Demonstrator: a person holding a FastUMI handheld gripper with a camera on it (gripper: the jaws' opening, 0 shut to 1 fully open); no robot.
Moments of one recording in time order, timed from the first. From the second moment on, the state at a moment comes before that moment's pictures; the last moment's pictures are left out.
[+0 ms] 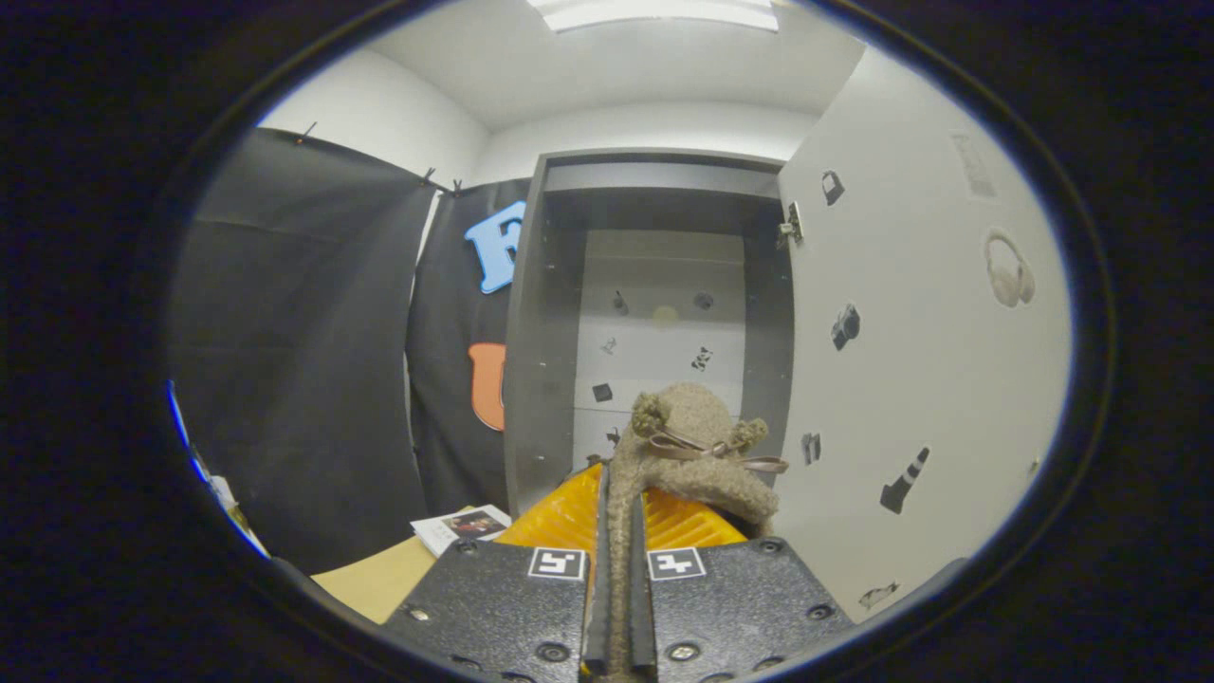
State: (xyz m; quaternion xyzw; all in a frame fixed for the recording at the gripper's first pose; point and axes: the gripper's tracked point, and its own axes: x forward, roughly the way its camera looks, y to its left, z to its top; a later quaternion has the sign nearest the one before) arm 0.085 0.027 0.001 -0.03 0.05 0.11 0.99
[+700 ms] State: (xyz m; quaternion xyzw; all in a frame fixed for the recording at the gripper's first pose) arm 0.238 -0.005 -0.016 -0.03 0.12 0.04 0.99
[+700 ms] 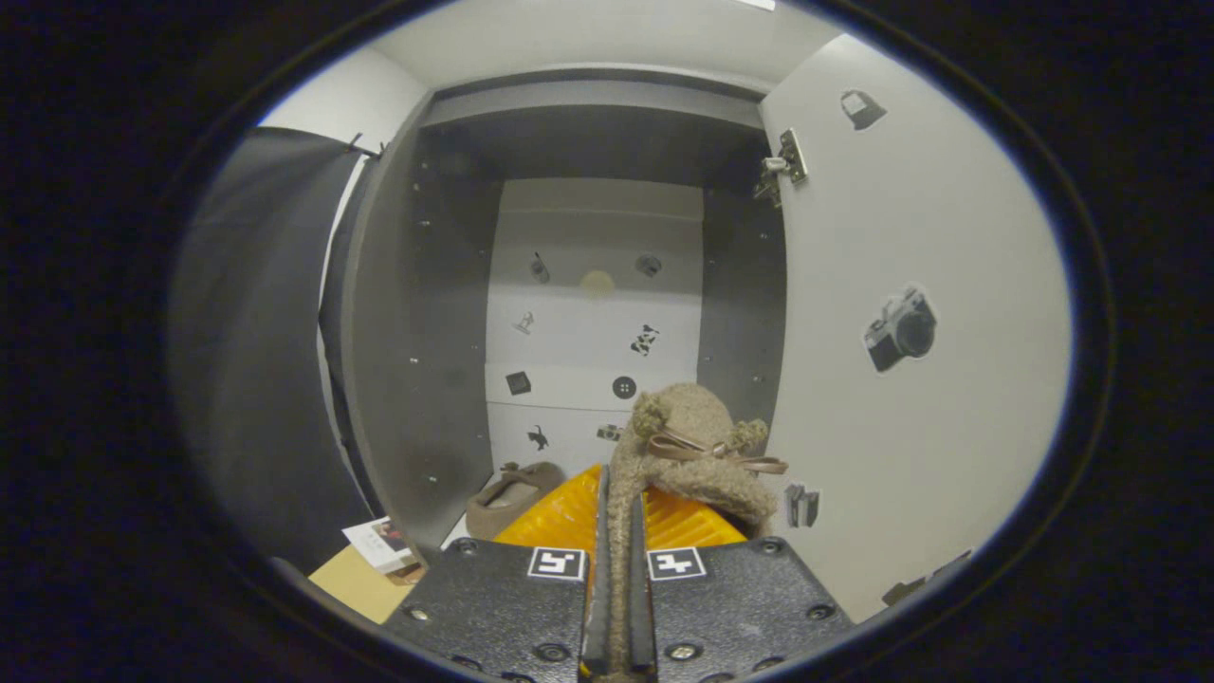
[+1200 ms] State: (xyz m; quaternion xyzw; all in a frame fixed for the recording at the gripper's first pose) arm 0.347 0.013 -0.116 -0.07 0.18 0.04 0.98
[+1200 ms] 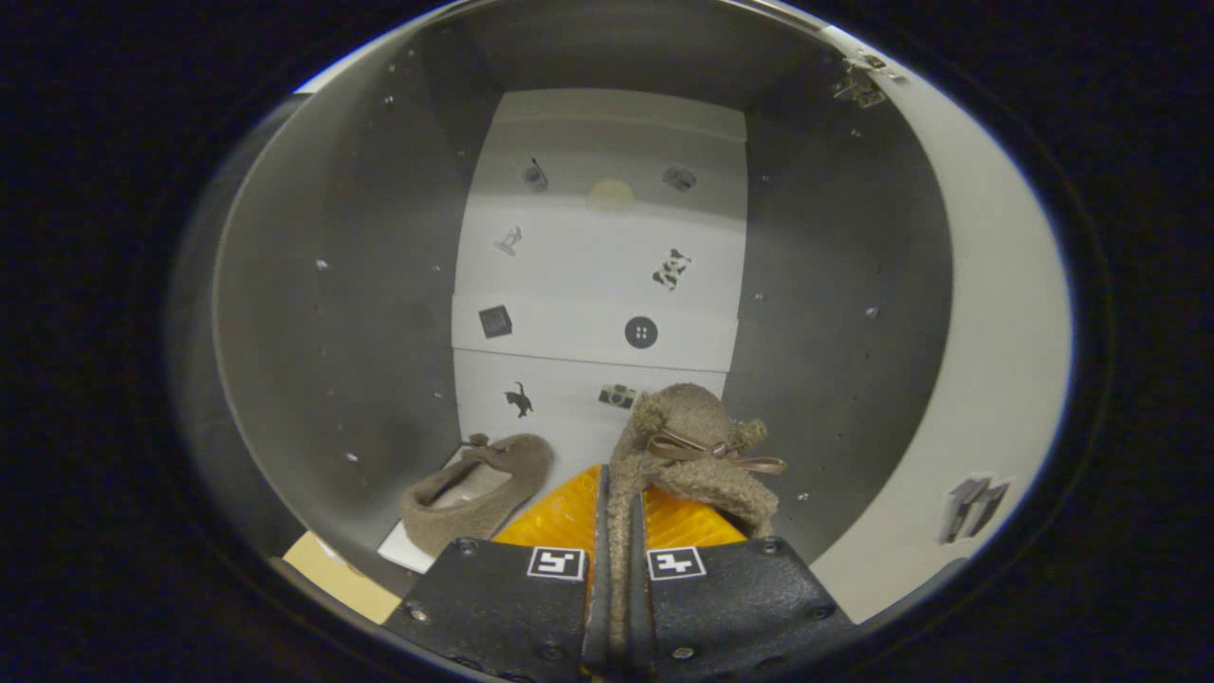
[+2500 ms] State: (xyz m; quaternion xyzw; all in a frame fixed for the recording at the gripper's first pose) arm 0.402 0.038 -0.207 -0.05 0.27 0.11 0.95
